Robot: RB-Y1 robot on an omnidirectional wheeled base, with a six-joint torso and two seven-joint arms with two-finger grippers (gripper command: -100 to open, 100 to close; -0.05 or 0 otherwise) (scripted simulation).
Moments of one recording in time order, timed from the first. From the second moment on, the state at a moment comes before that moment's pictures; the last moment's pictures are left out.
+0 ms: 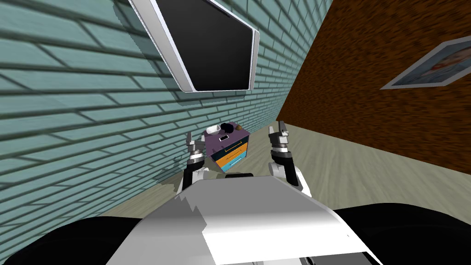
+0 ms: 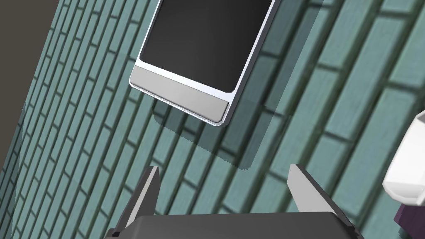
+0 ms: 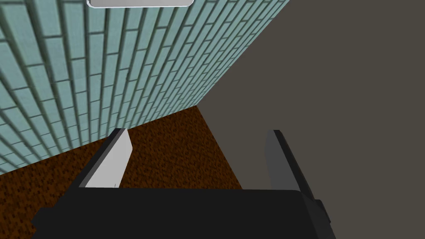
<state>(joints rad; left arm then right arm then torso) 0.48 0.02 0.00 -2.28 0.09 -0.37 0.14 0.47 -0.01 -0.02 -2.37 0.12 -0.38 -0.12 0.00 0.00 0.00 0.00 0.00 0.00</state>
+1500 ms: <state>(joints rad) 0.47 0.10 0.01 -2.22 0.10 -0.38 0.15 0.47 -0.01 -0.02 -2.37 0.12 -0.38 -0.12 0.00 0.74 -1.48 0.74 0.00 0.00</state>
